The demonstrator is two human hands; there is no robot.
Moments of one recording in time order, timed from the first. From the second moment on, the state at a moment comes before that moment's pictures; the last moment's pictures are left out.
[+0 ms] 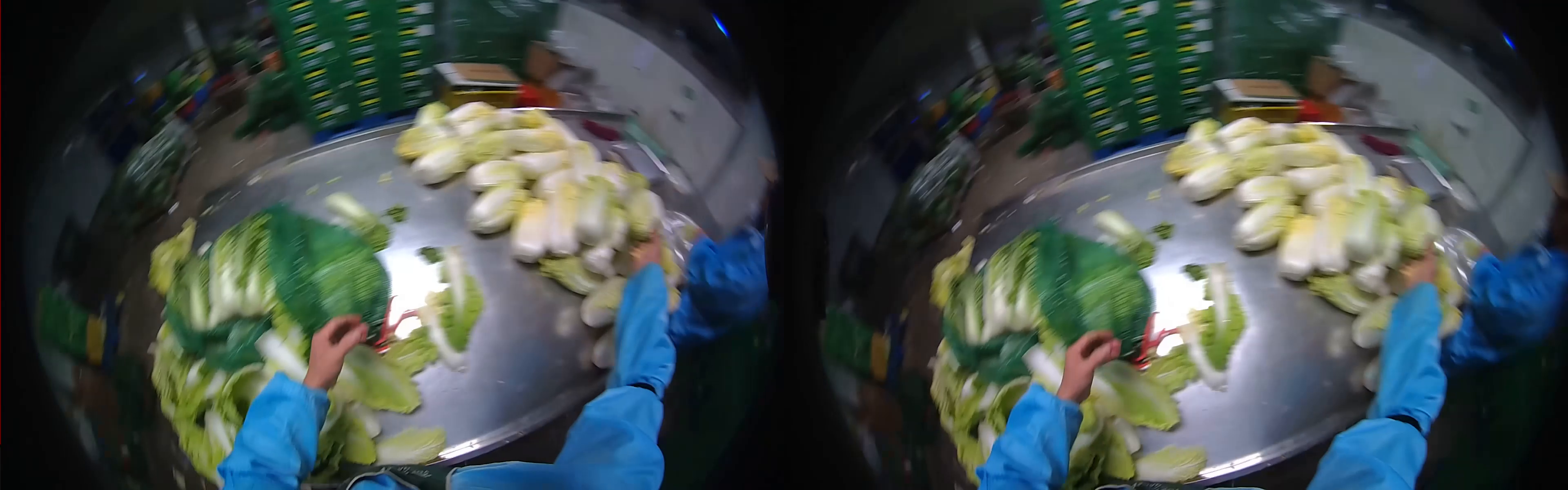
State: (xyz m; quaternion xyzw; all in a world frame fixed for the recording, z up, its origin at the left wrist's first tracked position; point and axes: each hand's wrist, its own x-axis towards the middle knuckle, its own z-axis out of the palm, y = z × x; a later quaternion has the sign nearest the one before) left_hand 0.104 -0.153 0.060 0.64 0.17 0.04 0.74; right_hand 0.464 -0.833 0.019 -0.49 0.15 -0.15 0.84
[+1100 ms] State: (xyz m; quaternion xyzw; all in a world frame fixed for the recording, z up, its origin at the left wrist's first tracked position) left_hand 0.253 -0.017 -0.083 0.97 0.00 0.04 0.23; right_hand 0.297 -0.241 0.003 -0.84 -0.07 0.09 0.53
